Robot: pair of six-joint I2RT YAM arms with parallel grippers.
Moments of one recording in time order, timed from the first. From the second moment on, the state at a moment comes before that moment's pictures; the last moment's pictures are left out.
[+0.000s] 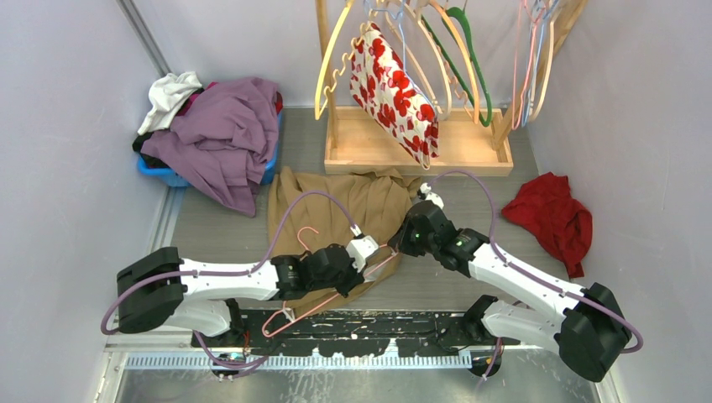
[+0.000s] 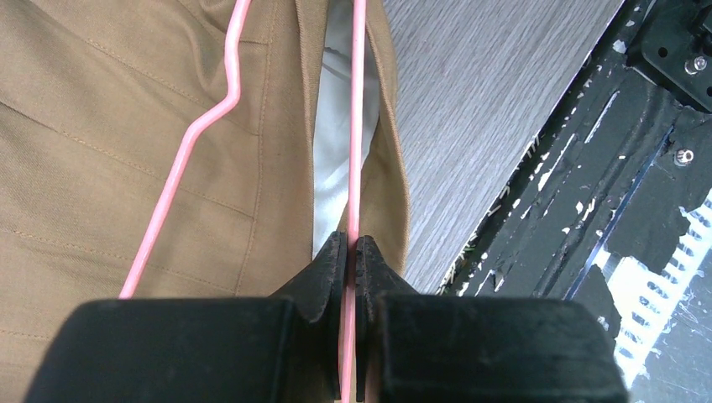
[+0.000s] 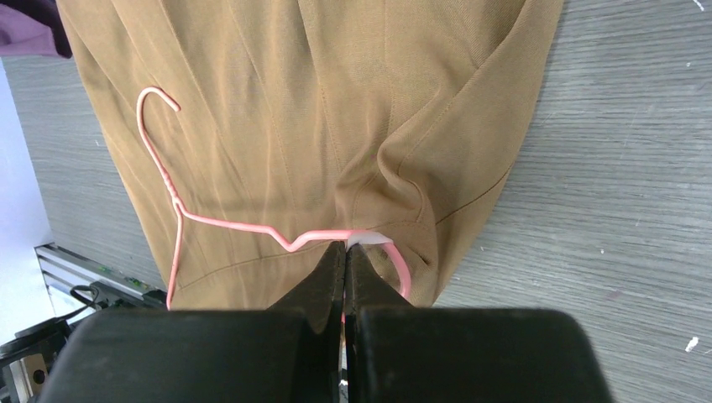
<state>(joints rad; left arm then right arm) -1.23 1.32 0.60 0.08 -0.11 -0.26 0.72 1.04 0.60 -0.34 0.06 0.92</state>
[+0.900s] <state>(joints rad) -1.26 1.33 0.60 0.09 -0.12 -0.23 0.72 1.05 0.58 -0.30 0.01 0.92</state>
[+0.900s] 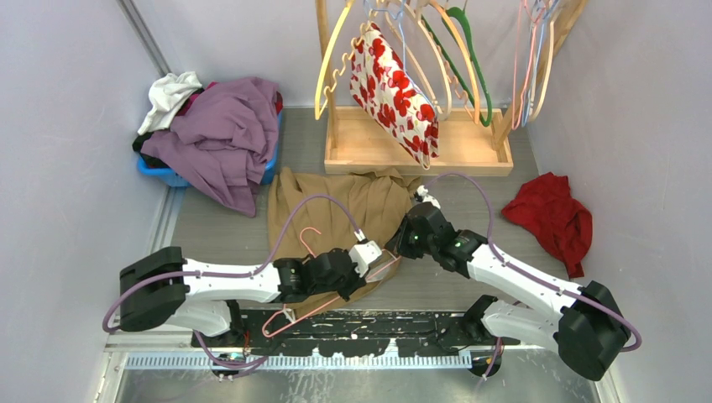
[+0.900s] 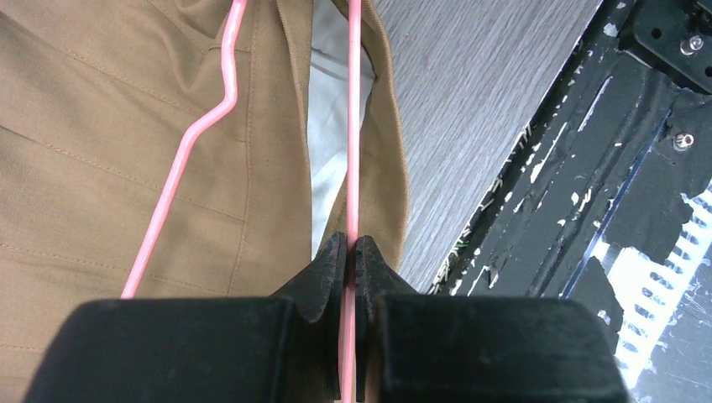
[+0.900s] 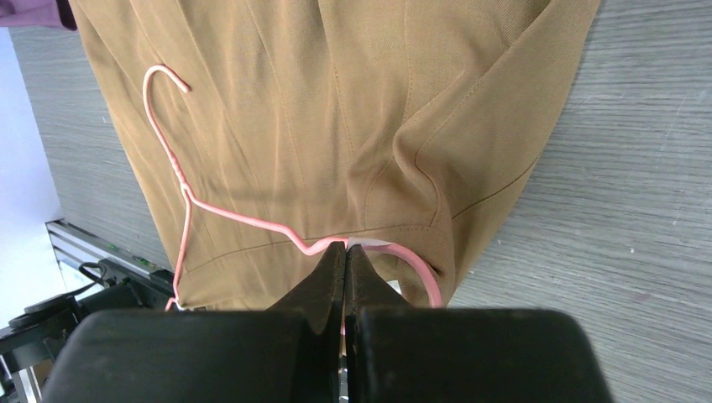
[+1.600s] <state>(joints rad) -1.27 1.37 0.60 0.11 -0.13 -0.20 0.78 1.12 0.56 -0.23 -0.03 0.93</state>
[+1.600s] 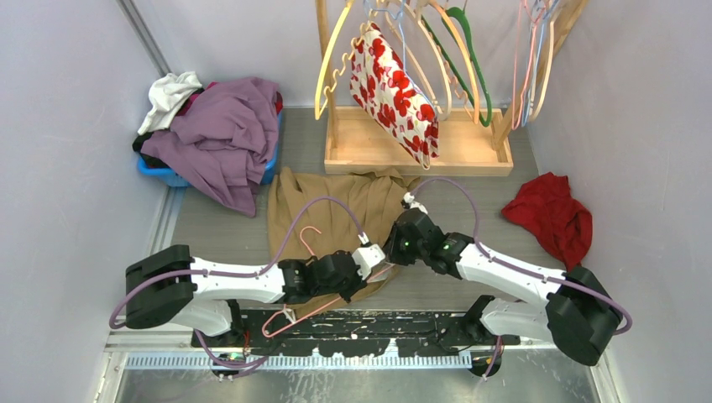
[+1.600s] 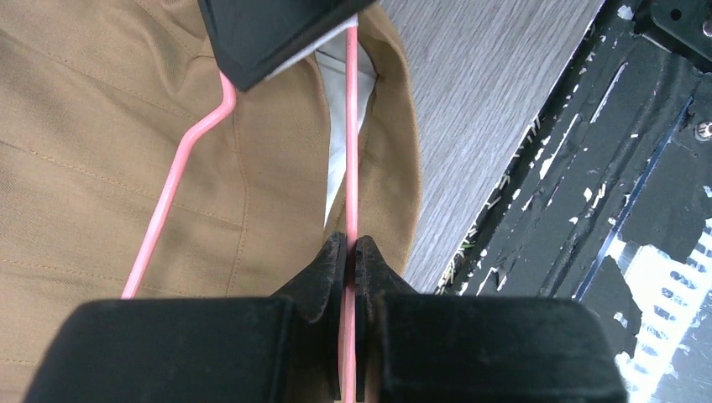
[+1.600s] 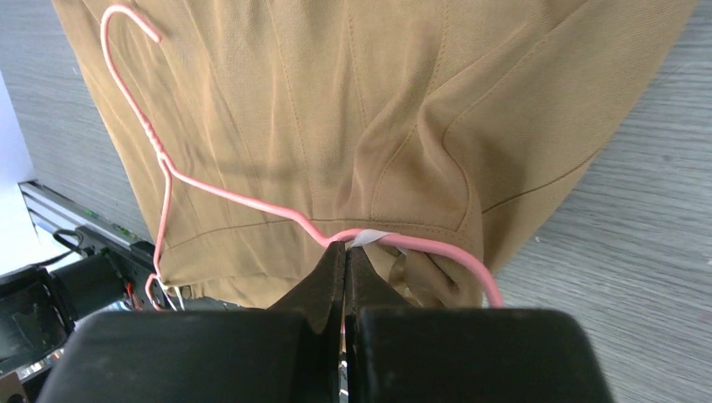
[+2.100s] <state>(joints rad) -1.27 1.36 0.60 0.11 -0.16 -0.20 0.90 1.18 0.59 -0.18 -0.02 0.94</state>
